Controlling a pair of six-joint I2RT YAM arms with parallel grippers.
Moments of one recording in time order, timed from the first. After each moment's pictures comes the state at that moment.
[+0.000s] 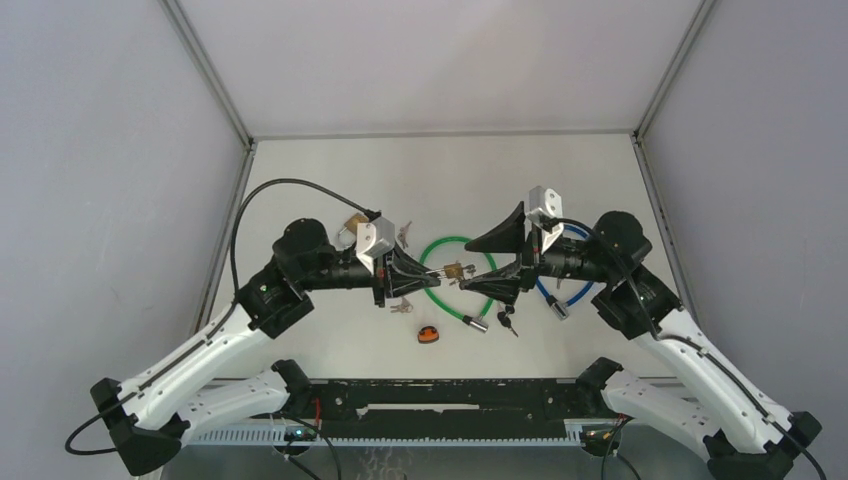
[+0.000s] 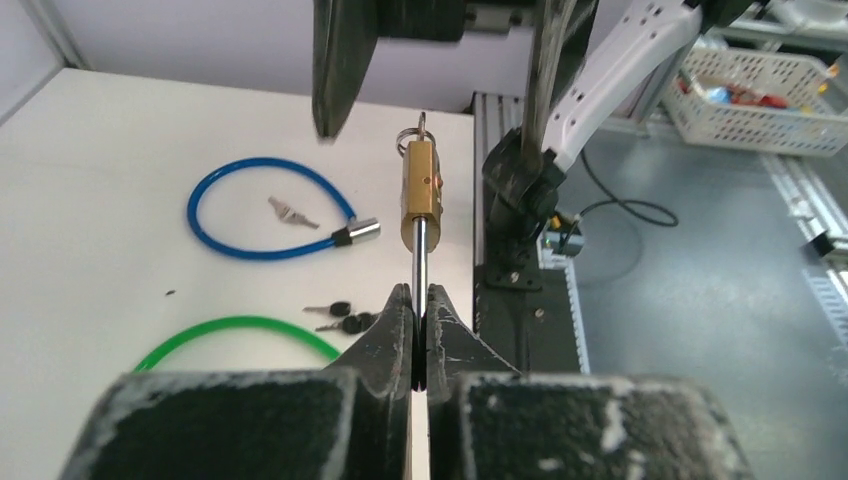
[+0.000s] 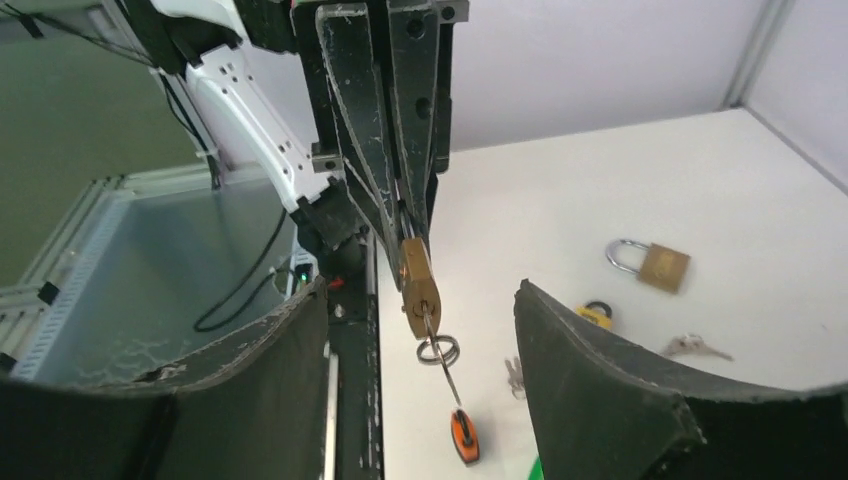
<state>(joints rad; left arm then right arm) -0.83 0.89 0.93 -0.06 0.69 -0.10 0.66 0.81 0.92 -0.01 -0.80 0.20</state>
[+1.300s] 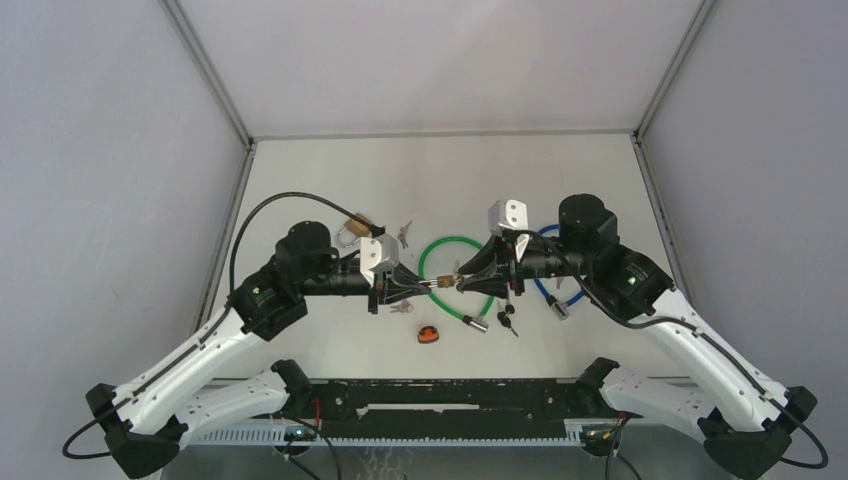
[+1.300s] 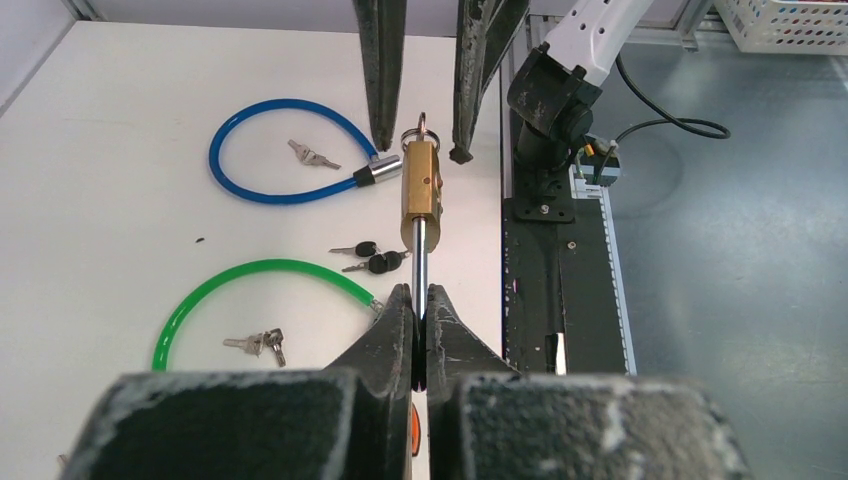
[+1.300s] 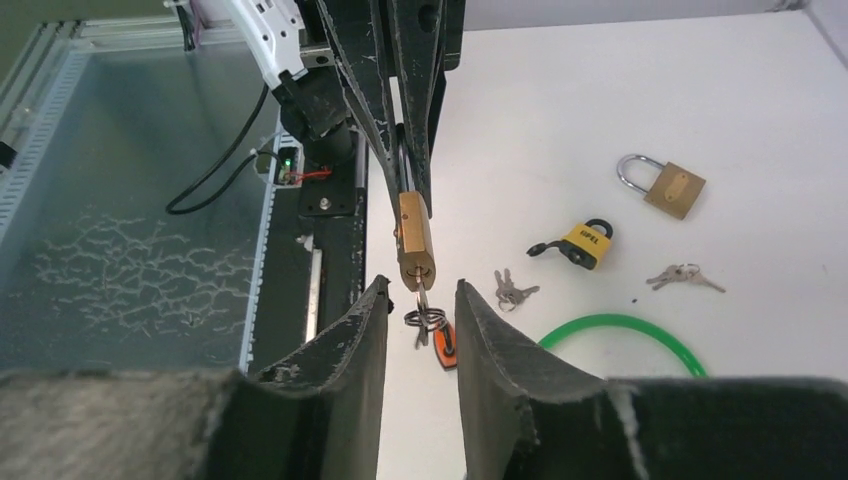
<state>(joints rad) -0.83 0.86 0.95 -0.30 0.66 0.13 0.72 0.93 1.10 -0.48 -0.80 -0.17</state>
